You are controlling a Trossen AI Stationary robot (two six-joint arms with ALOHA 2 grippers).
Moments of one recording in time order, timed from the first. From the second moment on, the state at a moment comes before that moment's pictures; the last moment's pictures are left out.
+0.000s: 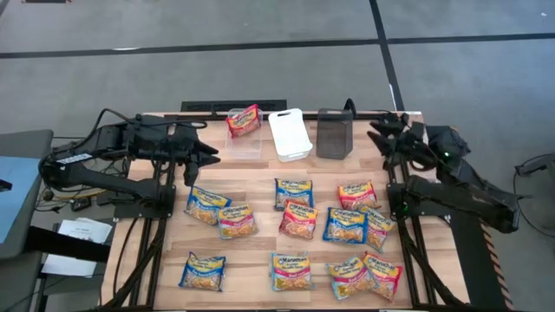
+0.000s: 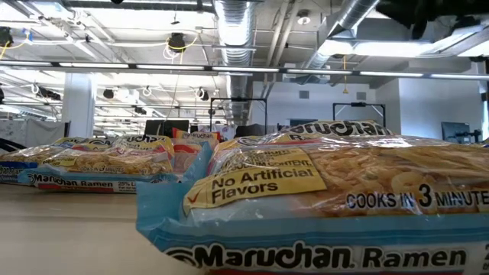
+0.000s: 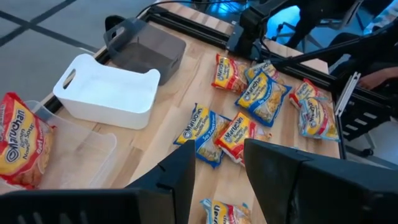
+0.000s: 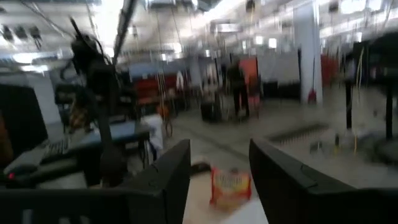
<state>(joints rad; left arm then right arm) 0.08 0.90 1.26 -0.80 -0.12 -0.31 -0.51 0.29 0.51 -0.01 -0.08 0.16</state>
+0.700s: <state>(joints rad) 0.08 0.90 1.26 -0.81 -0.11 -0.32 -0.51 0.65 0.66 -0.60 -0.40 0.50</state>
